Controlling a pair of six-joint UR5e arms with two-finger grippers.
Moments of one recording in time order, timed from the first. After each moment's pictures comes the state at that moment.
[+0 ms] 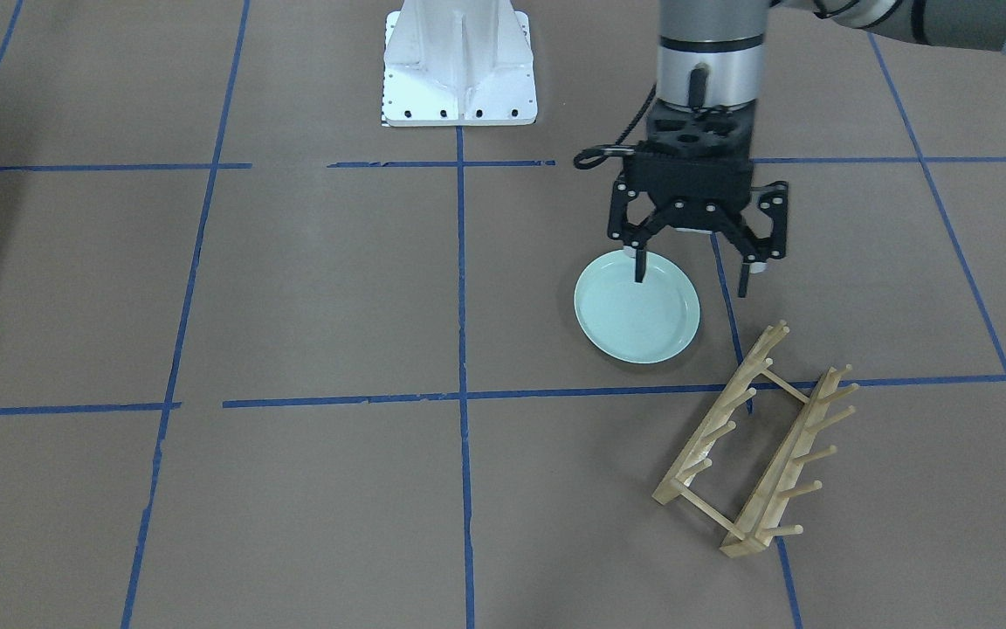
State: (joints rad) left arm -1.07 -2.20 -1.94 -1.40 -1.92 -0.36; right arm 1.55 -1.66 1.68 -1.60 2.19 0.06
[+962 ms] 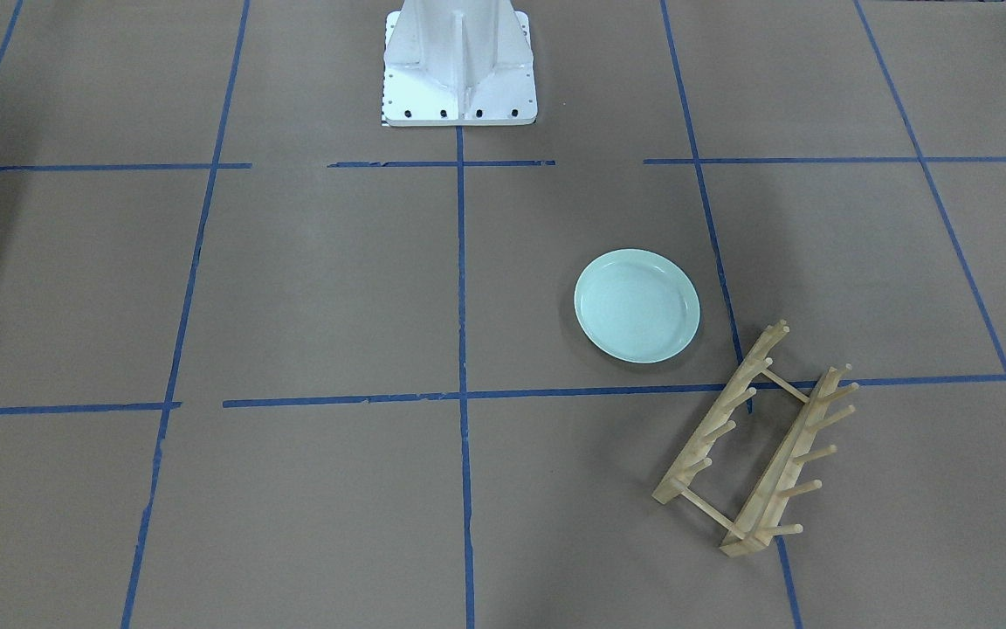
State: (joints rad) left arm -1.60 -1.64 -1.72 -1.54 -2.29 0.14; right arm 1.55 -1.66 1.68 -1.60 2.19 0.06
